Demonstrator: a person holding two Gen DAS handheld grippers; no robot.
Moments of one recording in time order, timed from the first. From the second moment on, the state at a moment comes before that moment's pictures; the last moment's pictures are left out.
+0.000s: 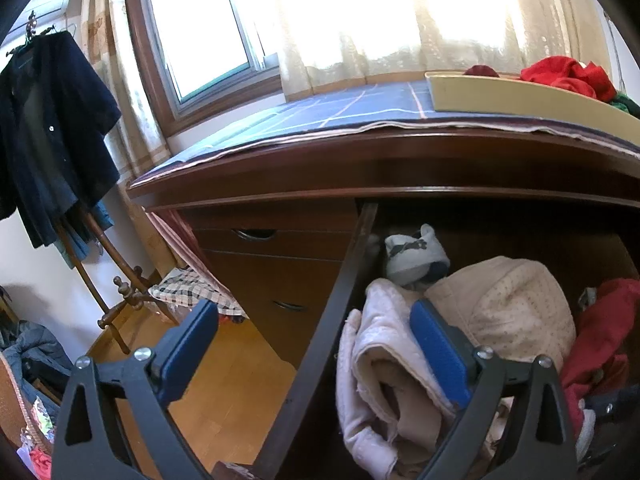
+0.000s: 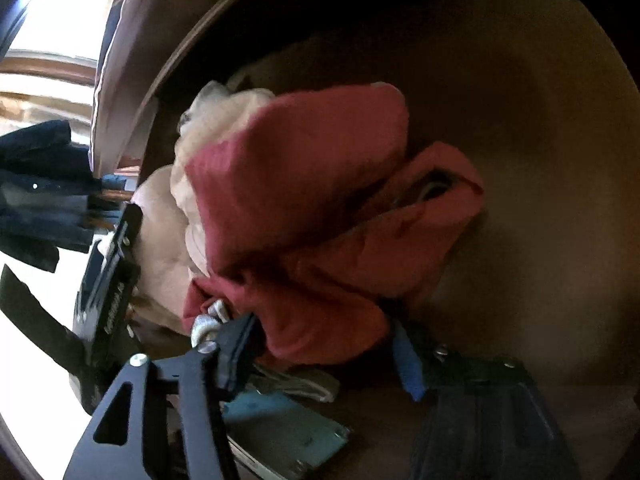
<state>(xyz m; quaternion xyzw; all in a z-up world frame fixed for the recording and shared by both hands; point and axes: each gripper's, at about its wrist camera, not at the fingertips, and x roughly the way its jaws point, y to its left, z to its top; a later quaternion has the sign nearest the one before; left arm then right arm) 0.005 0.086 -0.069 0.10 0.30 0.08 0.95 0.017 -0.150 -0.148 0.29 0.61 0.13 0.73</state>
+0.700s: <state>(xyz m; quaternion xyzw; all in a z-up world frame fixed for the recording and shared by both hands) 0.000 0.081 -0.068 0.12 0.28 0.08 0.95 -0.045 -0.222 -0.074 0.31 0.44 0.11 0.83</state>
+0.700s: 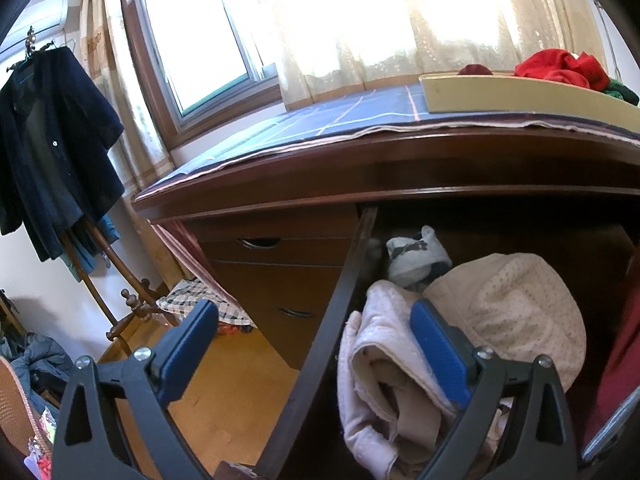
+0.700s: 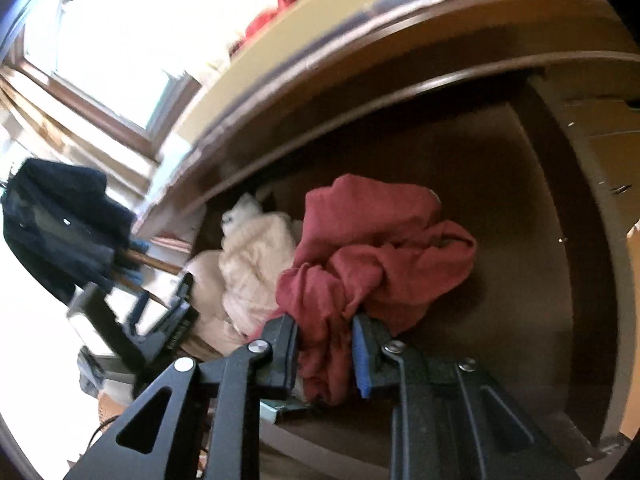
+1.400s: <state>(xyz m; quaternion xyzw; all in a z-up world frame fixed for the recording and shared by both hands) -0.002 0.077 -0.071 0.14 0.28 0.09 0.95 -0.039 -0.237 -0.050 0.33 0.49 0.14 0.79</state>
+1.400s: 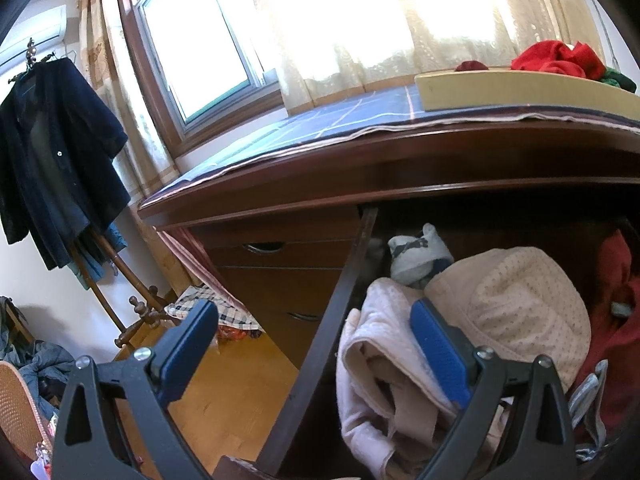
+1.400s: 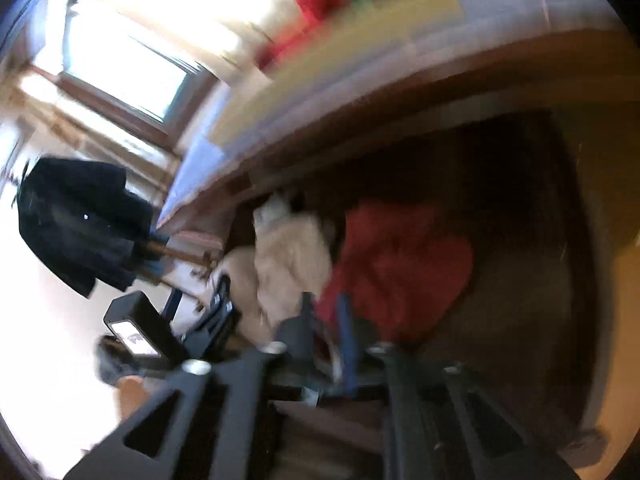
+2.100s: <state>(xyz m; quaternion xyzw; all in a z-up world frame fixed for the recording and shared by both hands) -0.004 0.075 -0.073 0.14 0.27 0.08 0.95 0.019 -0.186 -0.152 0.40 0.59 0.13 0.69</state>
